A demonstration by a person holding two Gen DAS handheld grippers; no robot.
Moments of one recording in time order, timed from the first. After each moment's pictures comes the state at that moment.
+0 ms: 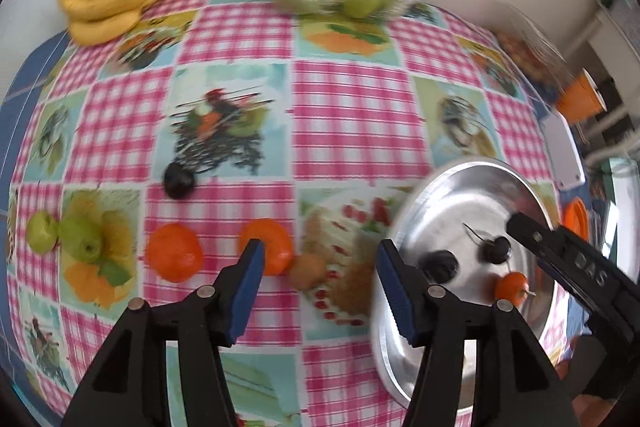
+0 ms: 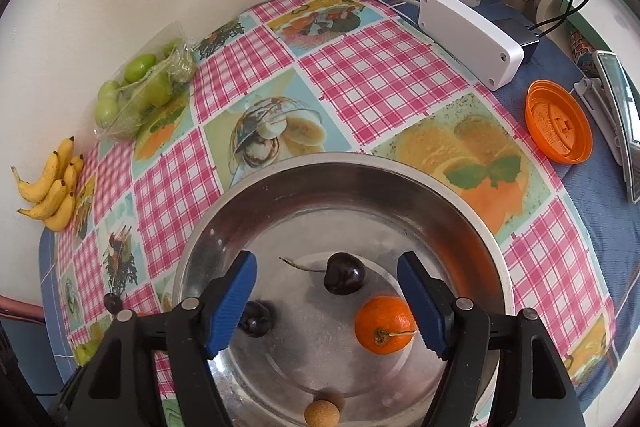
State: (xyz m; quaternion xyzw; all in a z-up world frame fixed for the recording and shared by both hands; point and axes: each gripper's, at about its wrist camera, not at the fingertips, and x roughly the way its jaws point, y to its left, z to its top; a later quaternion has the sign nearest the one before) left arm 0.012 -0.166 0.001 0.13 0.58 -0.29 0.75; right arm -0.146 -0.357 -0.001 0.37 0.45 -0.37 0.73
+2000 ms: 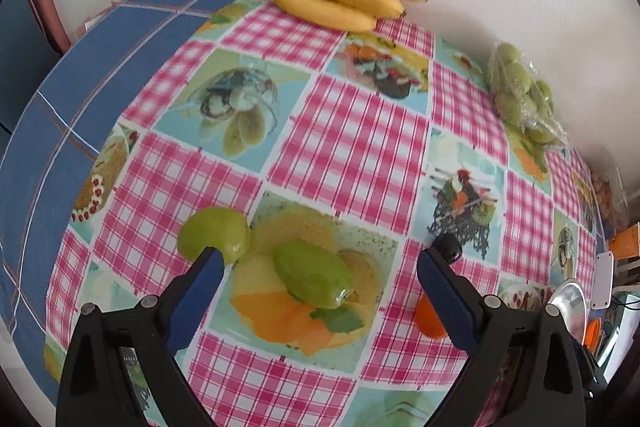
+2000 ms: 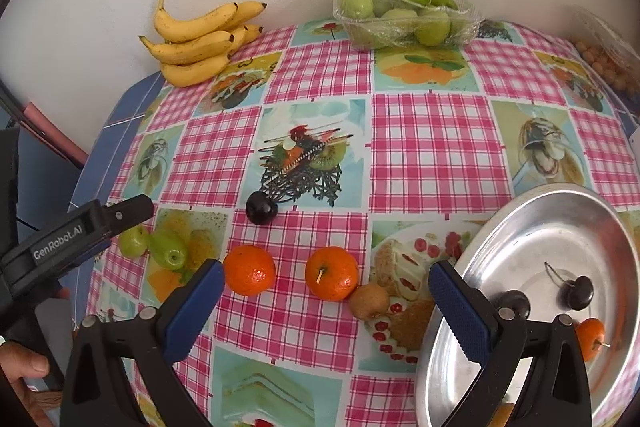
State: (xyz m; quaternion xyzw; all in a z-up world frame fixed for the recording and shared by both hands) left arm 0.126 -0.005 0.002 0.01 0.58 -0.15 0.80; right arm -0.019 -0.209 0.003 0.21 0.49 -0.14 0.83
